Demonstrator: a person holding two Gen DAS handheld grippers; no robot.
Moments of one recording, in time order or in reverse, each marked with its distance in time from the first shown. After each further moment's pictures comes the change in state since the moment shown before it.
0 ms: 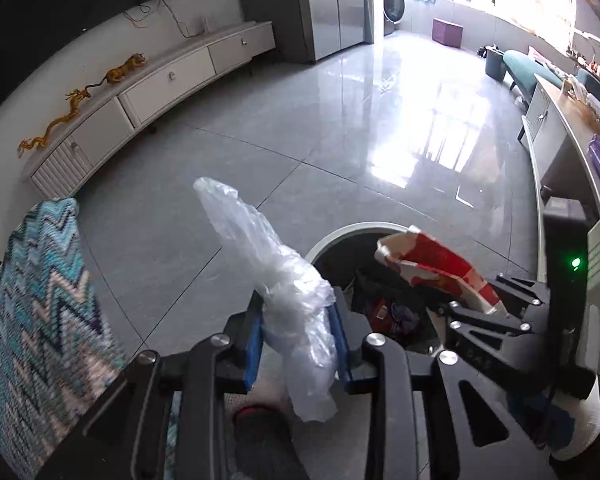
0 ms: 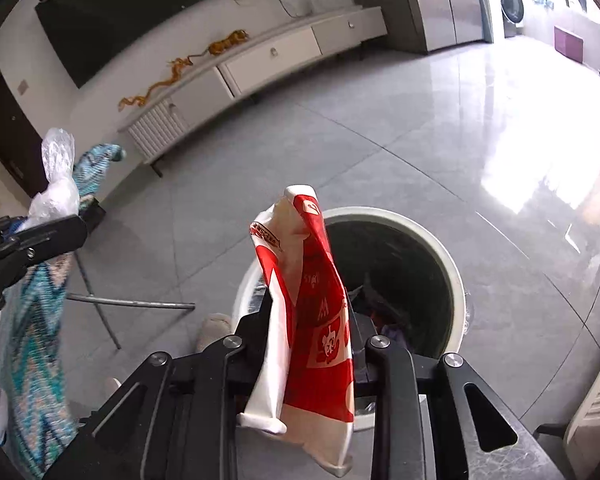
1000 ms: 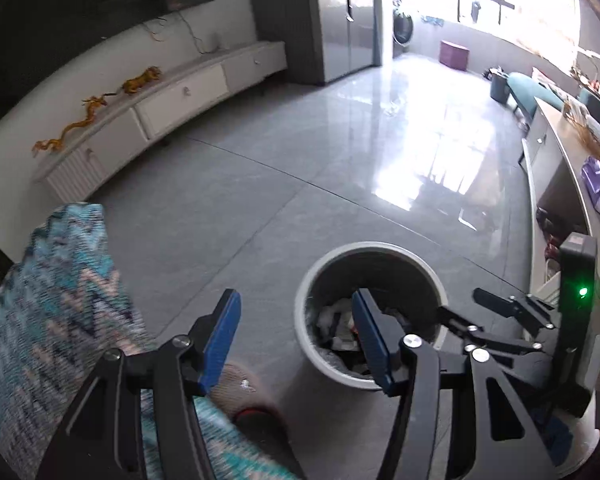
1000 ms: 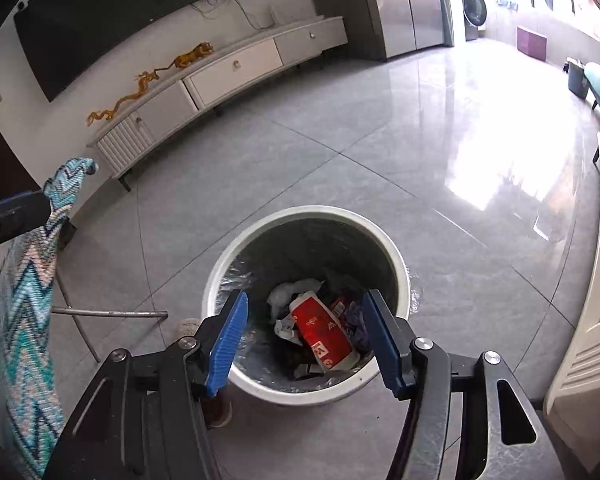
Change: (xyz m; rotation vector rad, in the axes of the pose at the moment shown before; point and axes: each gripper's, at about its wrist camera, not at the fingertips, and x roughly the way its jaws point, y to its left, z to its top) left arm -0.059 0.016 -0.009 -0.052 -0.090 0.023; right arm -0.055 0.003 -0.018 0.053 -0.065 -0.112
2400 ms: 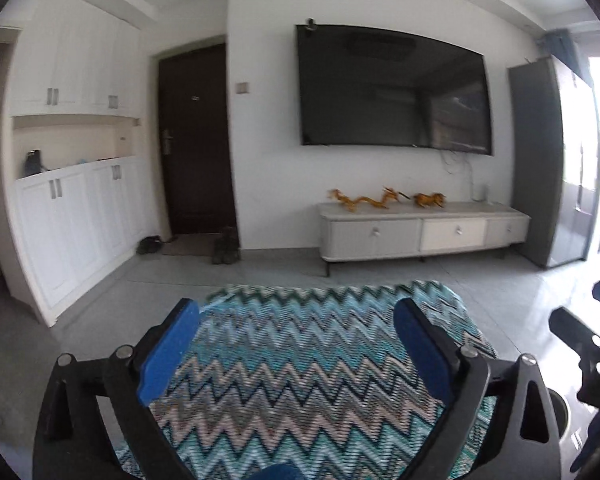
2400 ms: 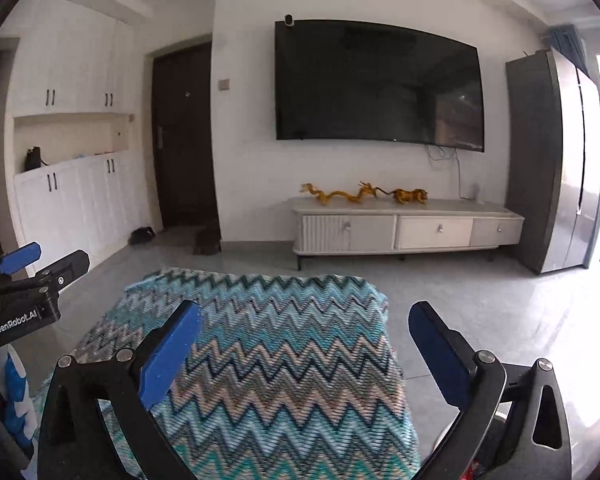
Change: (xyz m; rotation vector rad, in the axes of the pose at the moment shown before) left arm -0.335 0.257 -0.193 -0.586 -0.461 0.738; right arm -0.244 0.367 -0.031 -0.586 -0.445 0.400
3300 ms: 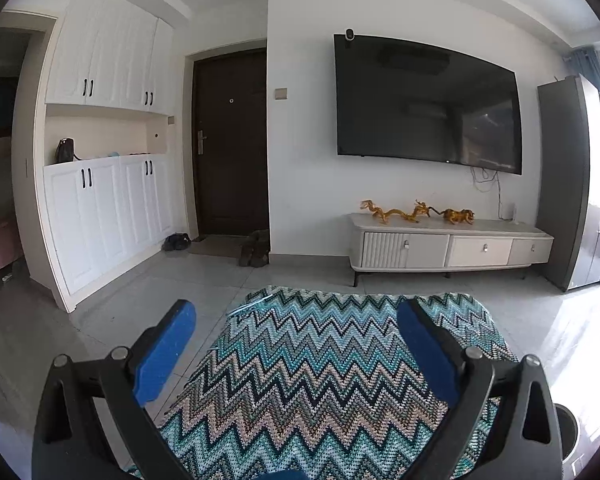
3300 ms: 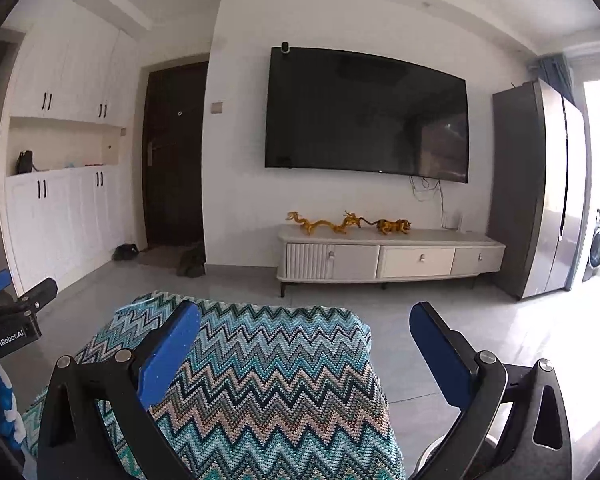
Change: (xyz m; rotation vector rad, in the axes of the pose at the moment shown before) left arm -0.009 0.045 -0.015 -0.057 -0.025 0.078; right arm -0.024 0.016 0.023 -0.019 -0.094 -0.090
